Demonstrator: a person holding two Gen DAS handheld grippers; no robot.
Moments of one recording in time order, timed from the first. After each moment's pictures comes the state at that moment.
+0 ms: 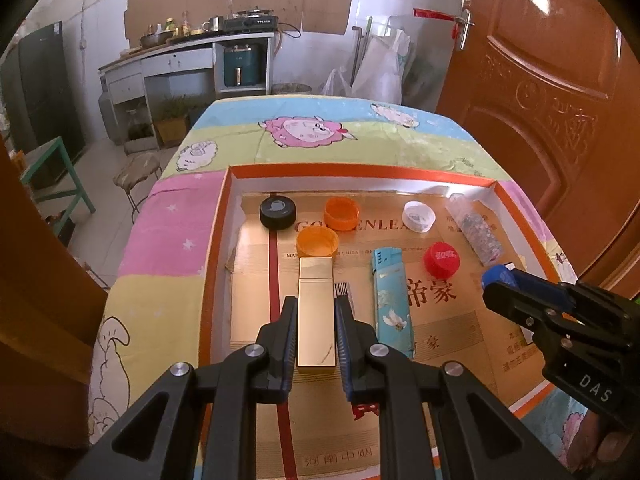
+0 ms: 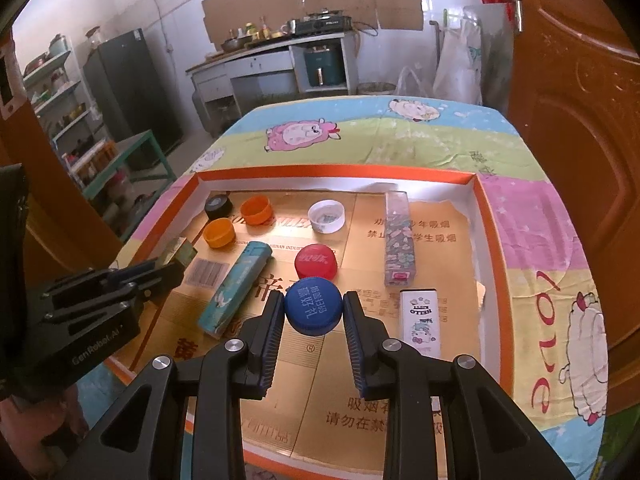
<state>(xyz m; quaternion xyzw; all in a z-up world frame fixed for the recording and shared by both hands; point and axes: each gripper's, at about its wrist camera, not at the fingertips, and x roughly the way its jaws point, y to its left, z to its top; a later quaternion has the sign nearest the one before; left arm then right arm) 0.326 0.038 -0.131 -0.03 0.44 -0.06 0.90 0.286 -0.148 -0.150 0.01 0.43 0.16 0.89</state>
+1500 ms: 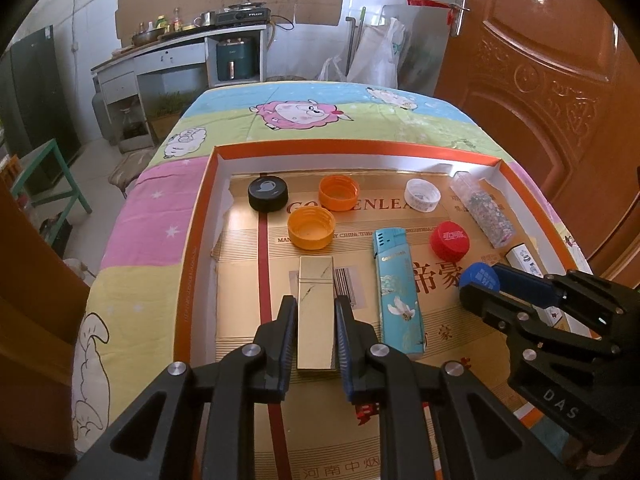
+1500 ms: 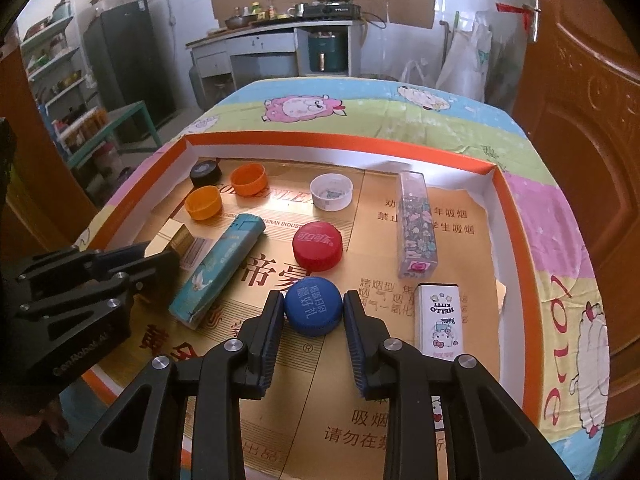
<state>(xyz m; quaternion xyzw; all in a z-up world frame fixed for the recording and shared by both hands) 0.331 0.033 -0.150 -0.01 0.45 -0.07 0.89 0.295 -0.125 -0.180 -0.05 0.44 0.15 0.89</state>
